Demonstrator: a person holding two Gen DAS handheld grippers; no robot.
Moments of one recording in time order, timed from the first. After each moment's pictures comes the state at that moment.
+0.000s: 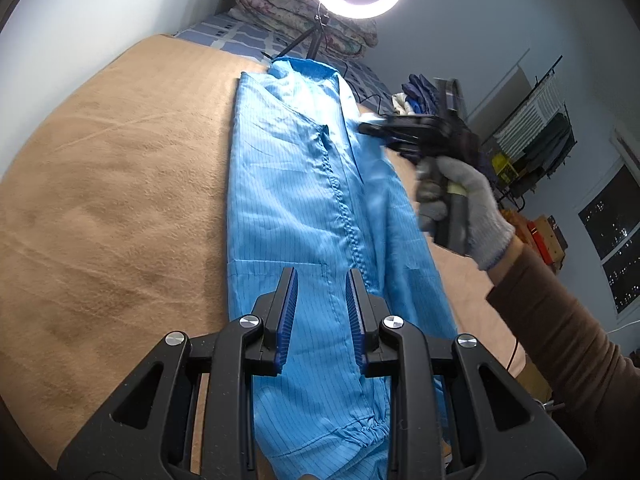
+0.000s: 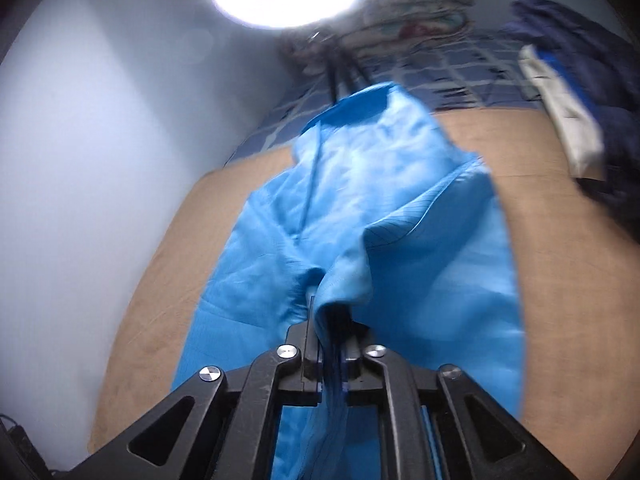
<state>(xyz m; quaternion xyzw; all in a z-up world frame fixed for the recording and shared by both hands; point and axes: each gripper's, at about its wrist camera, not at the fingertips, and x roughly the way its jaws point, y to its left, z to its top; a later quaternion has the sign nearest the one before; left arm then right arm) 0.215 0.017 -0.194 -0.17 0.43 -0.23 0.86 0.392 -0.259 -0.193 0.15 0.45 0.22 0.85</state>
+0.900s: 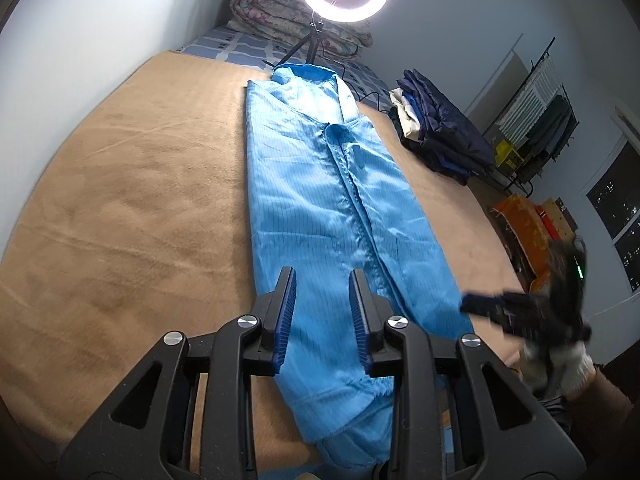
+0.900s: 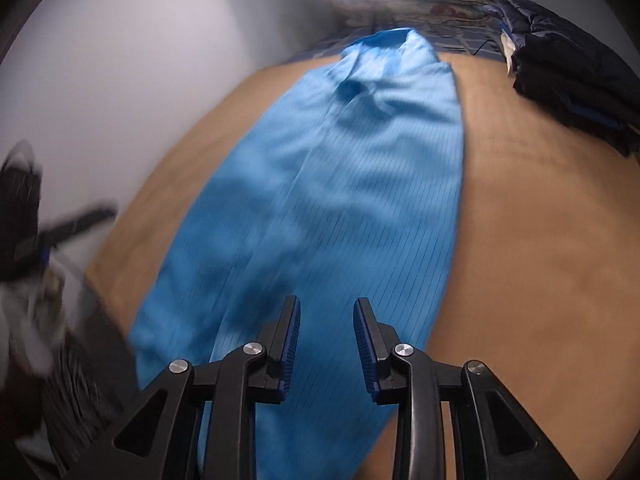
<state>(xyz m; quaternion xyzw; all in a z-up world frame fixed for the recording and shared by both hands) 0.168 0.035 -0.179 -0.13 0.42 -0.22 0.87 0.070 -0.301 -0.200 0.02 0.48 0.23 0.84</state>
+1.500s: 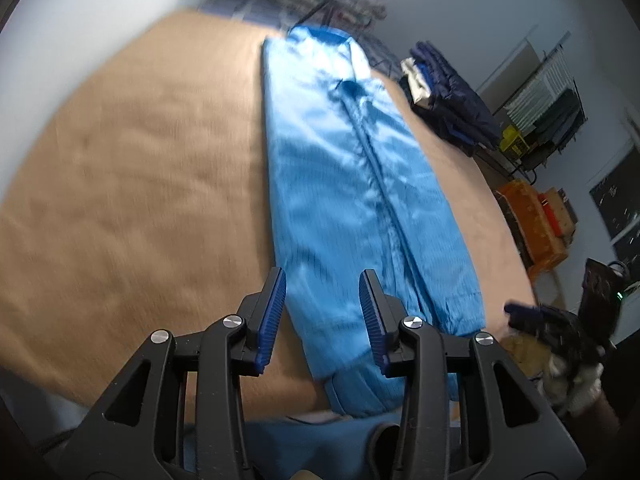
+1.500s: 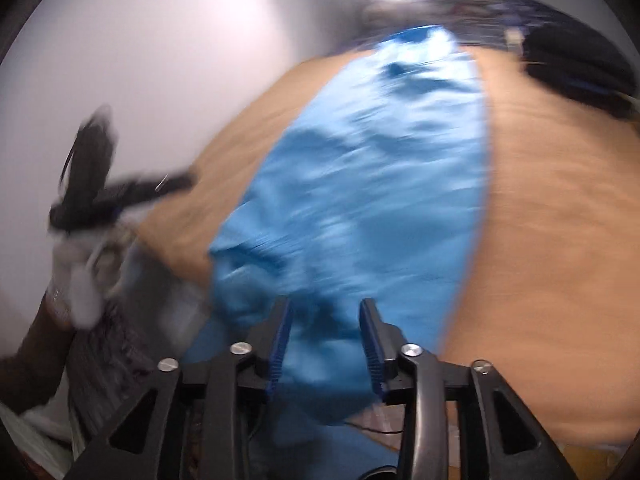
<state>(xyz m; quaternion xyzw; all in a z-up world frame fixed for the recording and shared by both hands) 0.139 0.052 -0.216 -0.16 0.49 -0.22 0.83 -0.008 -0.337 -0.187 0.09 0.47 0.23 0.85</state>
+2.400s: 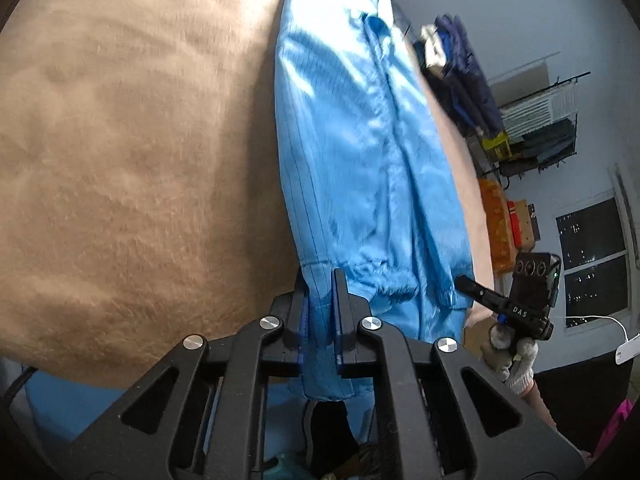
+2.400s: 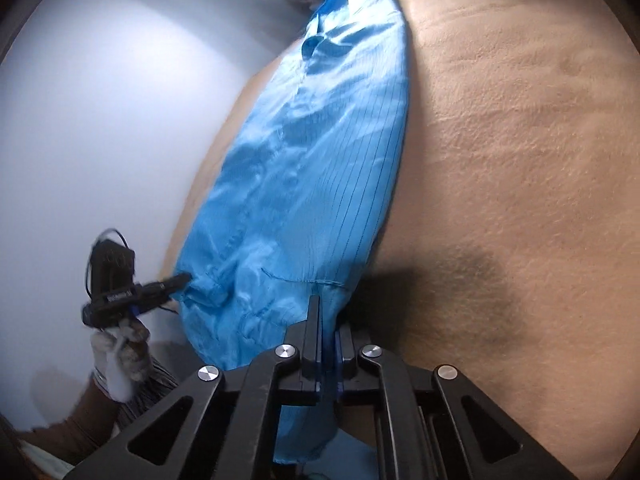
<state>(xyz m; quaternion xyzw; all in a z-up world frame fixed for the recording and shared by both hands) 0.136 0.040 -0.284 -0.26 0.57 -0.24 0.74 0.036 -0.376 -0.266 0.24 0.51 0.29 0.77</state>
